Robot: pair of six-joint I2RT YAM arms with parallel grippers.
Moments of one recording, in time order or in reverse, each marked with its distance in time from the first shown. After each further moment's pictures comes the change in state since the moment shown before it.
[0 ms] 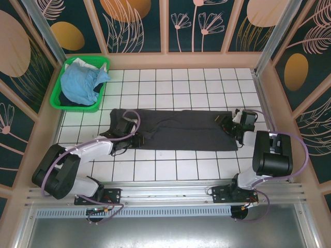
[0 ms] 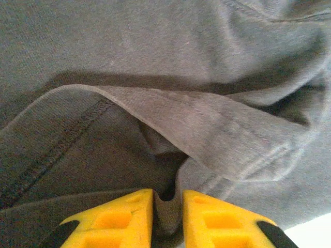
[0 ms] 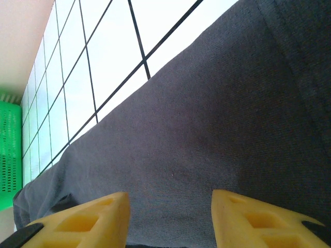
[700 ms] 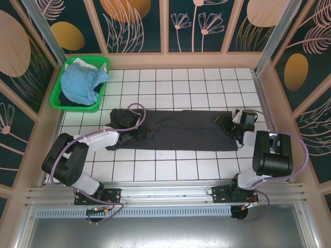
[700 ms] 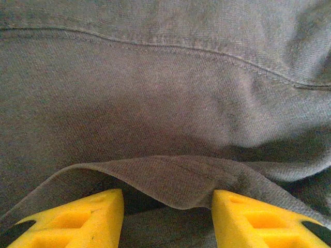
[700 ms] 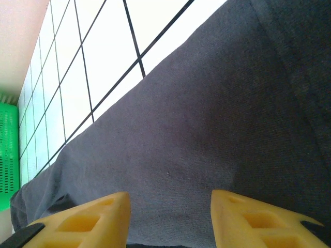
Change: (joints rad) left arm 0.006 0.166 0.165 -0.071 -0.107 0.065; right arm 0.000 0.000 0.000 -0.009 0.005 0.000
